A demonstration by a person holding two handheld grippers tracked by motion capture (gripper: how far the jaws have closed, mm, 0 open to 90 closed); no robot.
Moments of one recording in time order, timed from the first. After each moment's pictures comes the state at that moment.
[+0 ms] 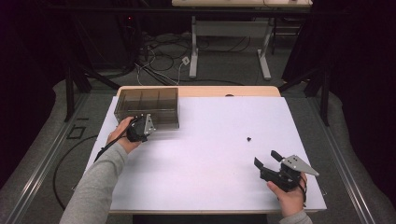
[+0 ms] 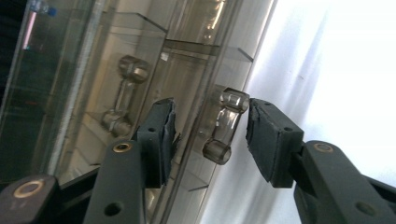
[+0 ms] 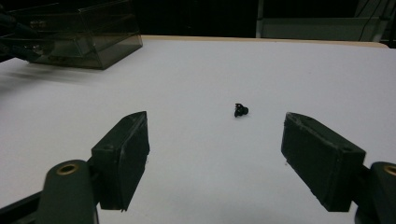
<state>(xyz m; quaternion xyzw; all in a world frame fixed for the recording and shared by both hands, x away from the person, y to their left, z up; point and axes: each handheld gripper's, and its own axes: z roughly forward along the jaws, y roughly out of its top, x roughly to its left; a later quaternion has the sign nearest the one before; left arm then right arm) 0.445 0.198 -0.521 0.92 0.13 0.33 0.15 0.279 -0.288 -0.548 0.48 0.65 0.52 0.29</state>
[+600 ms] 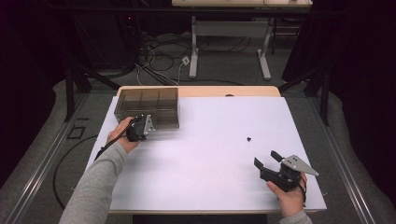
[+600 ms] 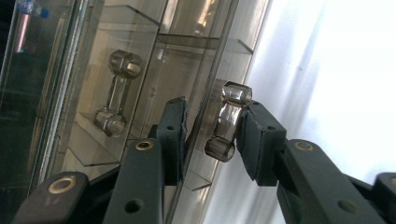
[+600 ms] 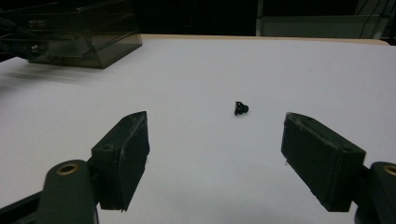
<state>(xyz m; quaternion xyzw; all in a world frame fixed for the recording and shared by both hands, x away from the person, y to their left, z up) 0.446 0.202 -0.521 0.93 0.11 0.32 0.14 0.280 -0.288 -0.550 0.47 0.65 0.52 0.29</state>
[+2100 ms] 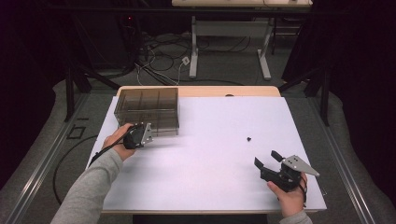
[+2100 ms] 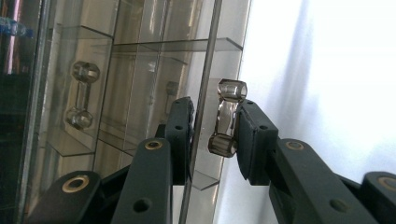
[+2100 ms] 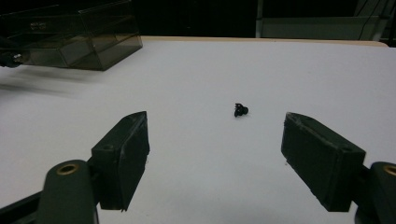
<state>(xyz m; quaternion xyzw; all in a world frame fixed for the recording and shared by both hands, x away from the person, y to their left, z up) 0.414 0.202 -0.517 0.94 0.06 0.31 0.13 0.278 -0.288 -0.548 0.47 0.65 0.52 0.29</state>
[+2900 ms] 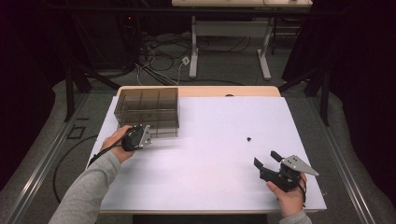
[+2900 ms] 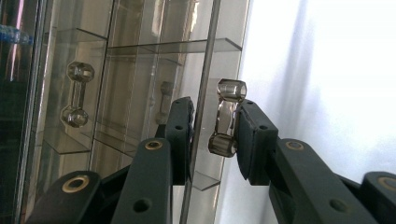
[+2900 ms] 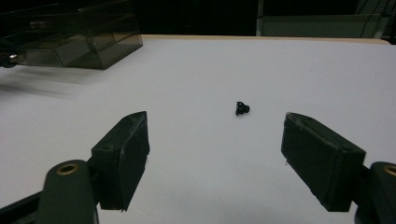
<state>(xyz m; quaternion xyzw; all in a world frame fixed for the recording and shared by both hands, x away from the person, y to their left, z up) 0.410 0.205 -0.517 0.94 0.05 0.31 0.14 0.279 -0.287 -0.550 0.48 0.65 0.52 0.29</state>
